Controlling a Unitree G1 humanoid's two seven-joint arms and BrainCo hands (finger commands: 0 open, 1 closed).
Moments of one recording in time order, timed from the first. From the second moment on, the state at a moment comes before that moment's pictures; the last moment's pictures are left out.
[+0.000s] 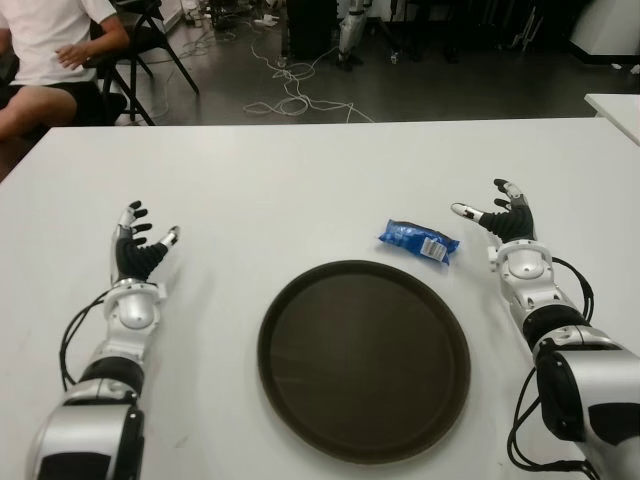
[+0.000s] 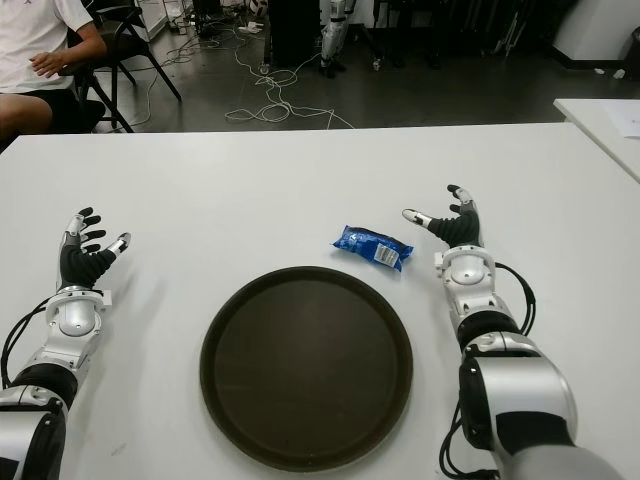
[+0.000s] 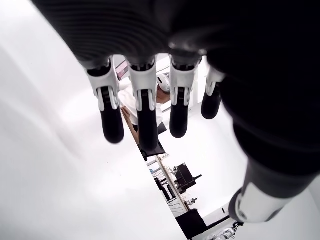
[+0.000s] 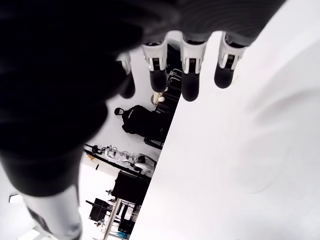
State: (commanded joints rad) left arm -0.54 0.30 0.07 1.19 0.18 -0.48 0.40; right arm -0.76 -0.25 -0.09 1.28 -0.12 -0.28 -0.22
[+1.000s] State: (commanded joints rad) left arm -0.53 0.30 0.07 1.18 0.17 -0.49 0.39; right arm -0.76 -0.24 -0.07 1.27 -0.14 -0.29 -0.28
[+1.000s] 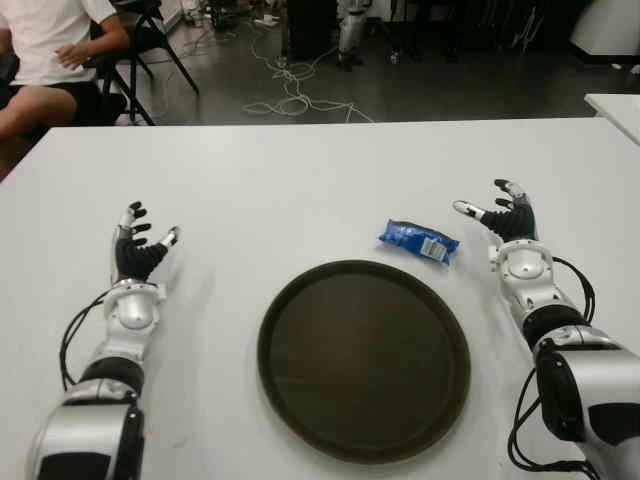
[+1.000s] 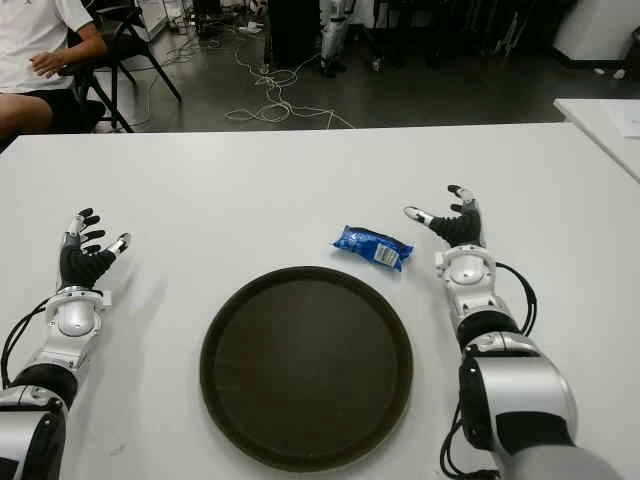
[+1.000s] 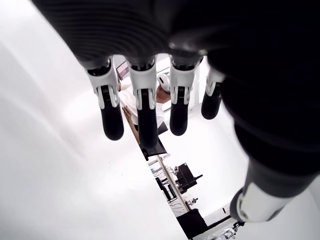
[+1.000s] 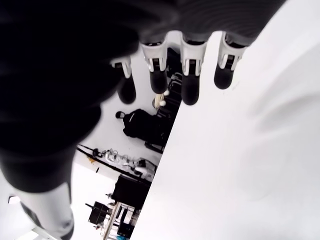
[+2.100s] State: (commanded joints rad) left arm -0.53 0.30 0.05 1.18 0.19 -0.50 0.40; right arm -0.76 -0.25 -0.08 1.28 -0.14 -0.30 -0.28
